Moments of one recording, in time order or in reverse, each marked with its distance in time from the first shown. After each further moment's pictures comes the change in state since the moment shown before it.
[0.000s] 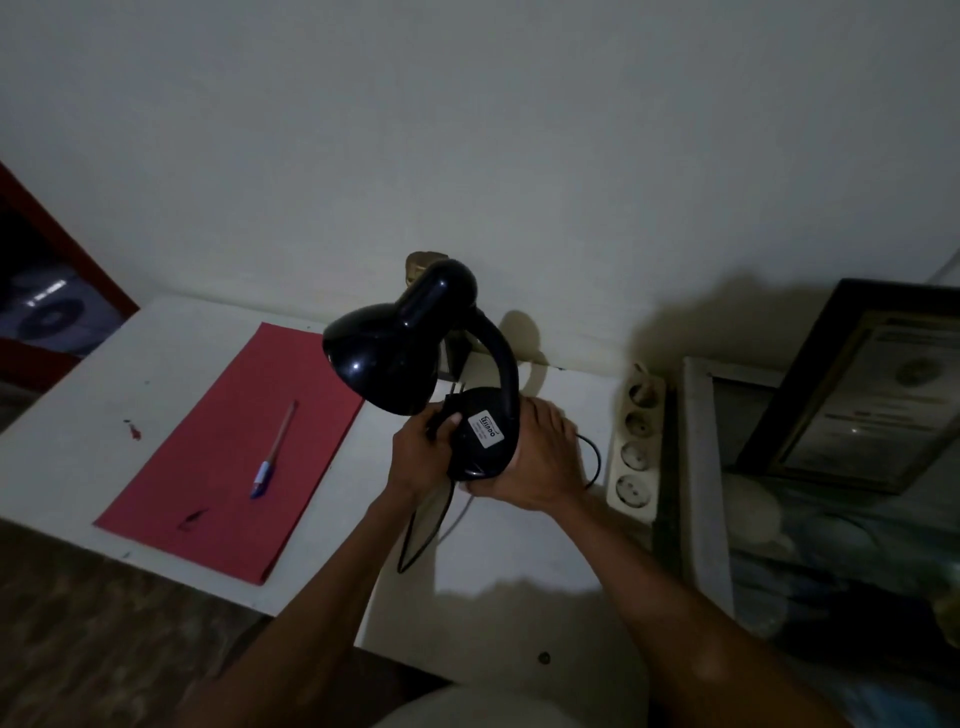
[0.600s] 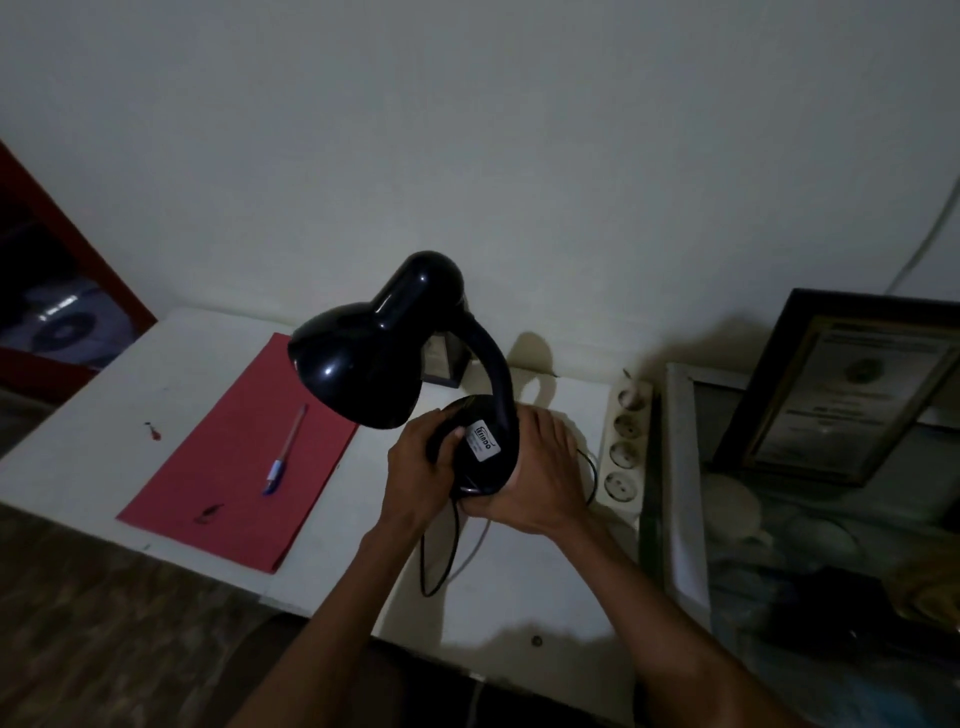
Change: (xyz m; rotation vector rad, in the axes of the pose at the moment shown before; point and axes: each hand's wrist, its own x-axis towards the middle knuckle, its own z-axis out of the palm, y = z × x) left_hand -0.052 0.026 -0.013 0.082 0.137 0.268; right_hand -0.043 -0.021 -0.033 0.107 0.134 -0.111
